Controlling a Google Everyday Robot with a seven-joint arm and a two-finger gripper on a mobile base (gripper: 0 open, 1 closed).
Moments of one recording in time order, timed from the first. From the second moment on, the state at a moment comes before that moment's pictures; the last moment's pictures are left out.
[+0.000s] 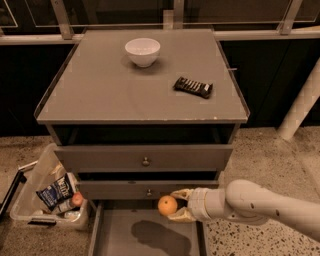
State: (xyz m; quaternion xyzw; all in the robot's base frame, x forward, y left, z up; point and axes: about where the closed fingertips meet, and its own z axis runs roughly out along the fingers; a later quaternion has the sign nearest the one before) arm 0.462 -0.071 0.523 -0.60 0.69 0.16 0.37
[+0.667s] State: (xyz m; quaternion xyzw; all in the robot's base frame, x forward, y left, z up) arm 0.481 -0.090 0.437 -0.57 0.72 0.16 0.37
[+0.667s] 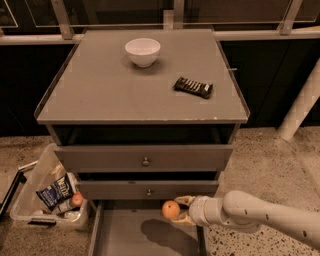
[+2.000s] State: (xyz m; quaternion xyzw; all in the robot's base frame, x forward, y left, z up) arm 0.491 -0.073 0.343 -0.55 0.71 0.20 0.39
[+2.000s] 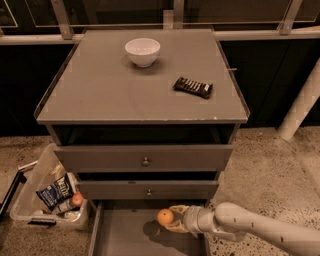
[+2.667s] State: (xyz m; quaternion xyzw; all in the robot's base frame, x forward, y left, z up) arm 0.489 -0.080 0.254 -0.53 0.72 0.21 0.41
